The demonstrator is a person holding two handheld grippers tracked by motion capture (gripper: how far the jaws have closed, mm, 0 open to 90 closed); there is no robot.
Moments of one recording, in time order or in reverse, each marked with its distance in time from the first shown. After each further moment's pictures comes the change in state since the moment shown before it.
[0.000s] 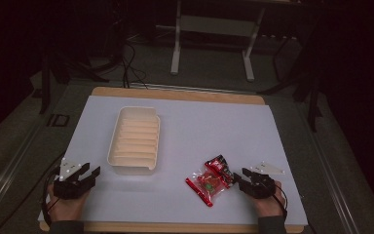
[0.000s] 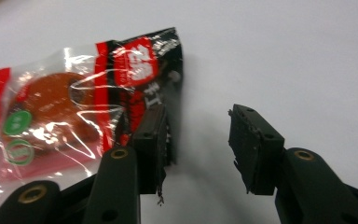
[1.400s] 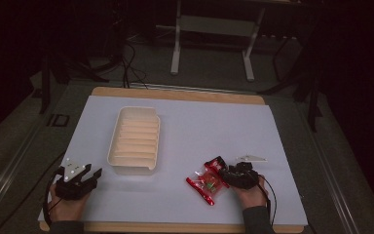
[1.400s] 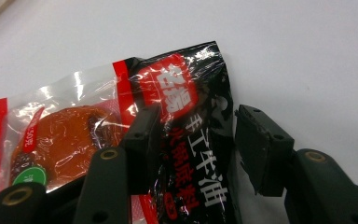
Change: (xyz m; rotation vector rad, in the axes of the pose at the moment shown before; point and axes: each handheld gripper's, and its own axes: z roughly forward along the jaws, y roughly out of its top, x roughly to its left) left arm -0.004 0.000 0.002 0.035 0.006 0.054; right arm 0.013 0.017 0.046 0.099 0.070 0.138
